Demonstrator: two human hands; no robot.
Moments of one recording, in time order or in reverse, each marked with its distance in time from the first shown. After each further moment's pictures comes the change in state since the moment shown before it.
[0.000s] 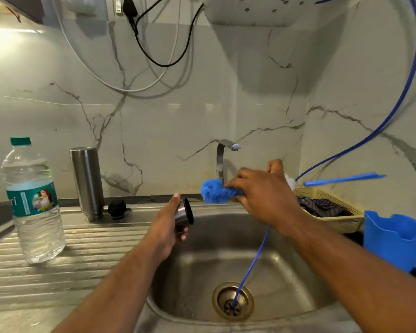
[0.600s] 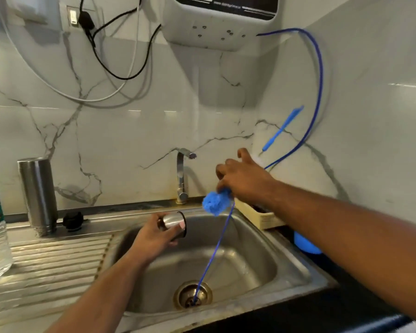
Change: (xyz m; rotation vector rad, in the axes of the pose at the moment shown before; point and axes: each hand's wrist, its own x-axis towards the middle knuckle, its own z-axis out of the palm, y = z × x) left_hand -0.024 -0.023 0.040 0.371 -0.145 0.215; right_hand -0.011 0.060 -0.057 -0.466 -0.295 -0.214
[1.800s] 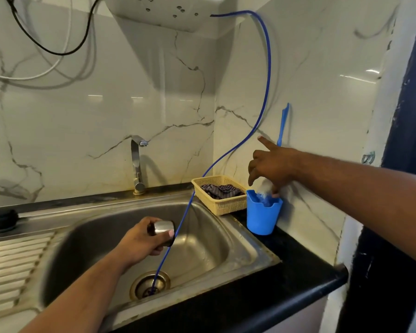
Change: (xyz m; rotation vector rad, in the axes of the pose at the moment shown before) left_hand 0.010 -0.034 0.070 0.174 -0.301 -0.034; right_hand -0.115 0.123 0.042 -0.172 -0.625 -0.079
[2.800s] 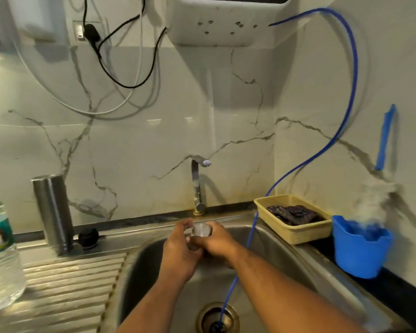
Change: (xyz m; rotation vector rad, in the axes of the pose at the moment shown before) left_hand 0.011 0.000 -0.046 0.242 0.482 0.182; right_hand 0.186 -0.246 -0.105 2.232 0.243 0.133
